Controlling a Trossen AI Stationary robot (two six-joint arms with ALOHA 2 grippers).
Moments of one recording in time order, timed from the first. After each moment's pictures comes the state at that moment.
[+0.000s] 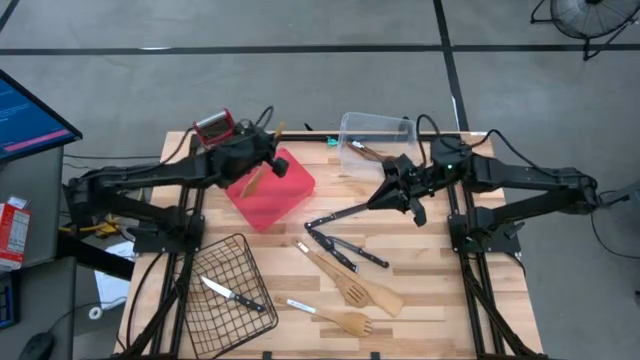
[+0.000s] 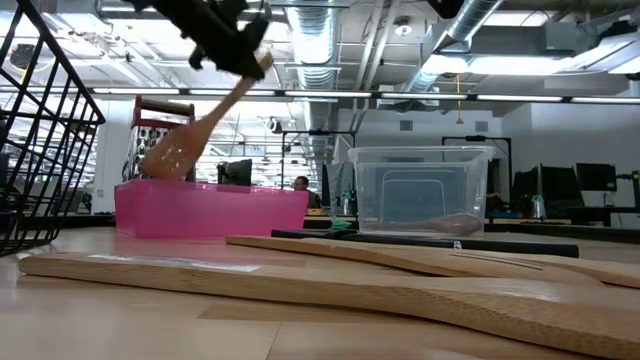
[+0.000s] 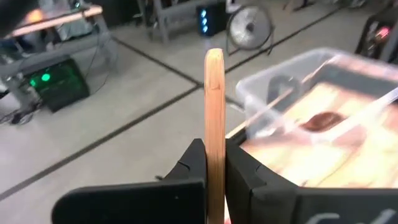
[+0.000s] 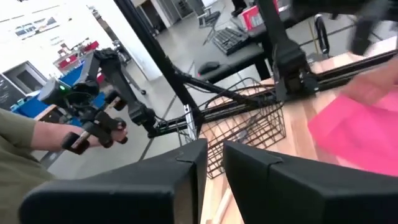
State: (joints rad) left arm 0.27 1.19 0.89 -0.07 -0.64 -0.09; right arm -0.09 1.04 1.00 -0.15 -0.44 0.42
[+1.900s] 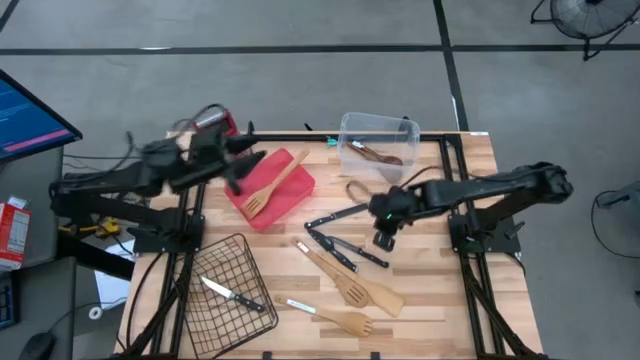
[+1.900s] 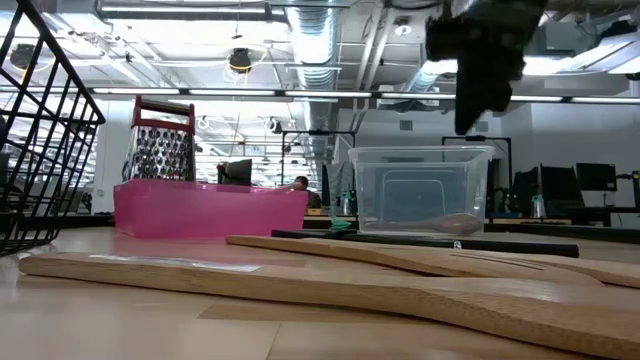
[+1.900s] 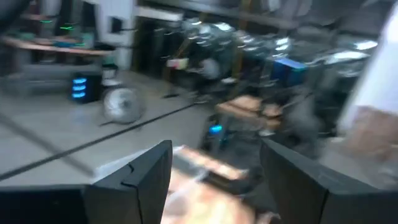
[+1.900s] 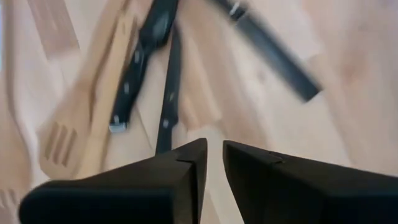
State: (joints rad) left arm 0.02 0.80 0.95 -0.06 -0.41 -0.22; right arm 0.11 1.38 1.00 -0.78 0.10 0.46
